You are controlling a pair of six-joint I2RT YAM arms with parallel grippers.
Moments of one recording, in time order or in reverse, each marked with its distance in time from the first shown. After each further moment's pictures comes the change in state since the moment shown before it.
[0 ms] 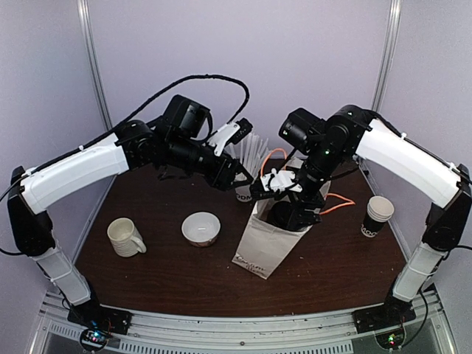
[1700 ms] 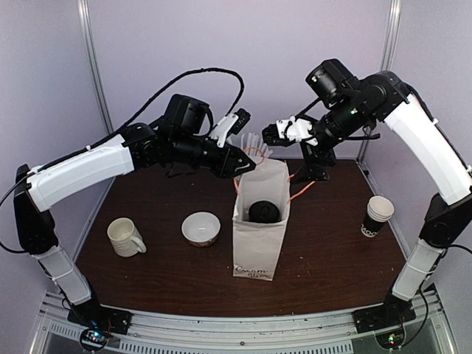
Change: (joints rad) left arm 0.031 0.013 -0.031 0.175 0.012 -0.110; right arm -0.079 0.022 0.351 -0.042 0.095 -0.071
